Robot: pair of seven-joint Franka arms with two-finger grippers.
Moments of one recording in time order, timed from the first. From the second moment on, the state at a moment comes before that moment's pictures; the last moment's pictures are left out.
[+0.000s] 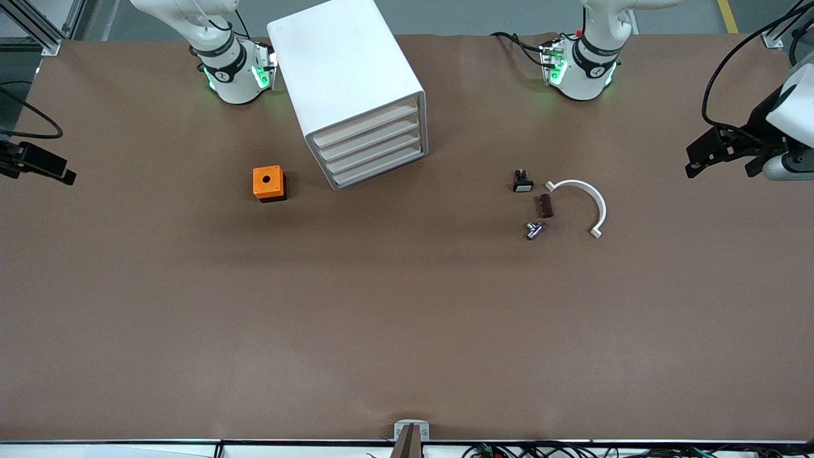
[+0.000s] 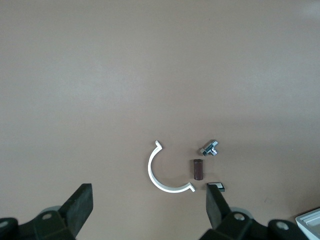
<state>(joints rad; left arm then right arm) -0.04 -0.02 -0.05 -1.57 0.01 1.61 -0.09 -0.02 0.09 -0.07 -1.42 0.02 1.45 0.05</state>
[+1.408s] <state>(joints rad) -0.09 0.15 -0.15 -1.55 -0.04 1.45 -0.12 -0.01 0.09 -0.07 -1.41 0.02 1.48 0.05</state>
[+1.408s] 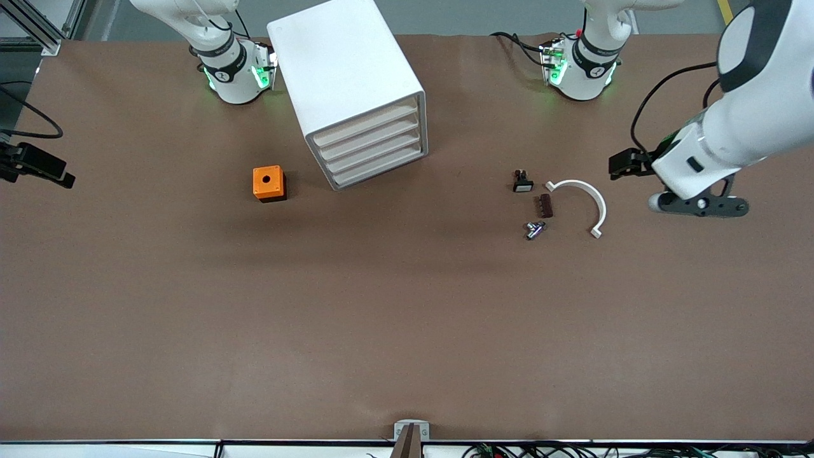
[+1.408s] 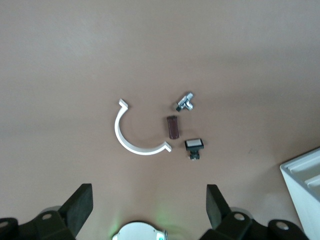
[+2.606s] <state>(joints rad) -0.11 0.34 -0.29 -1.69 -0.59 1.59 0.19 0.06 0.13 -0.06 -1.41 0.03 1.59 0.26</state>
